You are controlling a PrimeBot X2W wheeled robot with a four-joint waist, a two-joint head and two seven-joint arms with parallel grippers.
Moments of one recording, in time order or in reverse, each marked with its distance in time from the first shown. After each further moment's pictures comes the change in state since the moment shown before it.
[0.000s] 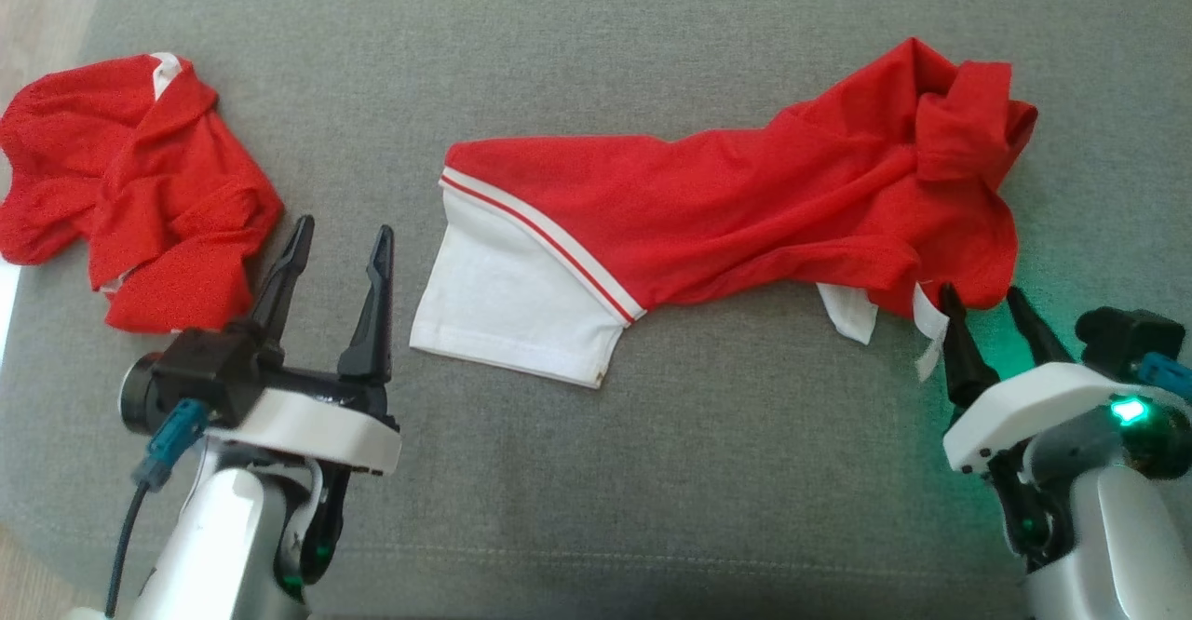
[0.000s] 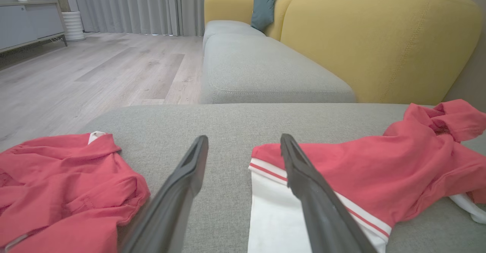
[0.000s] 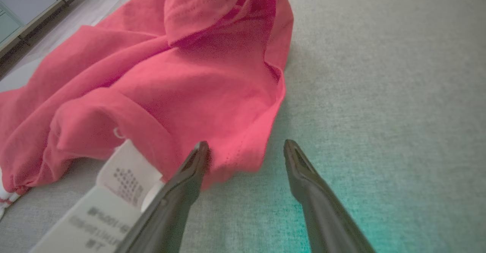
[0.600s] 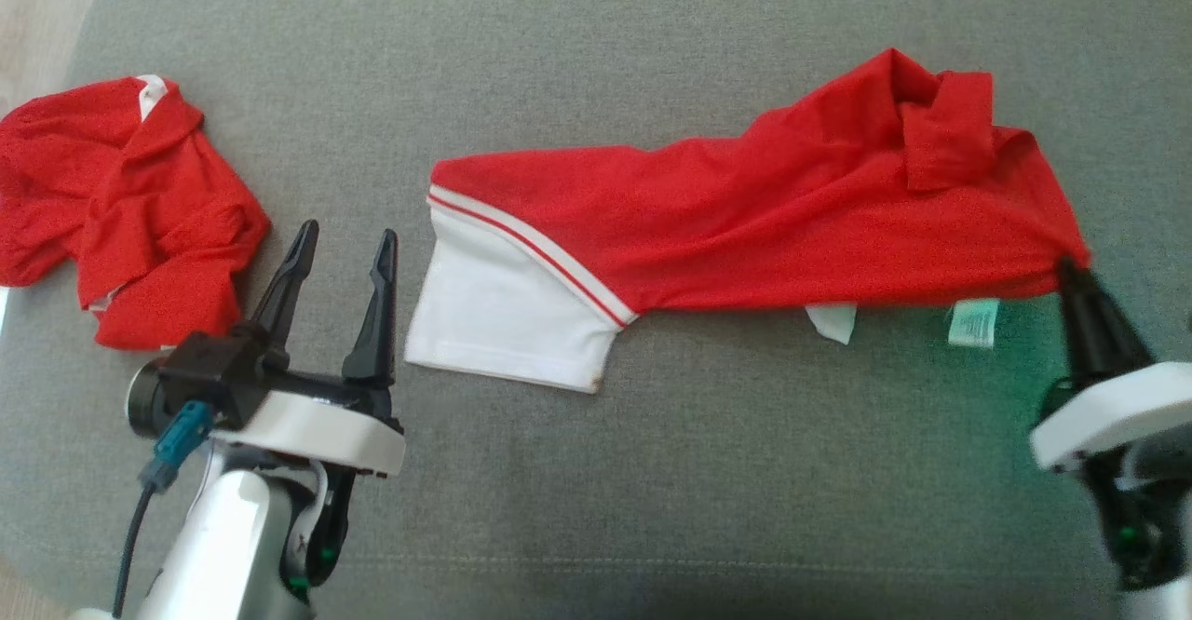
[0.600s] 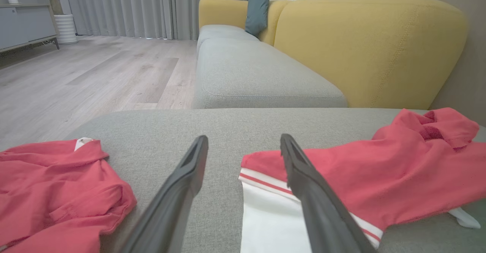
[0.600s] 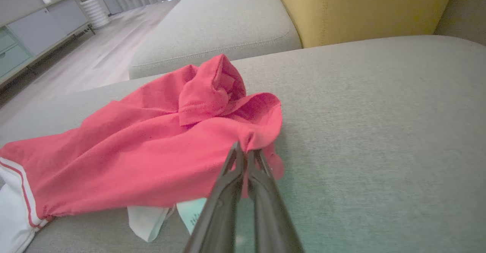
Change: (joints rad) left arm -0.002 -0.012 0.000 0.020 -0.002 0.000 -0.009; right arm 0.093 -0.082 -0.031 -0.254 0.109 0.000 0.068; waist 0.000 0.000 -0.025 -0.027
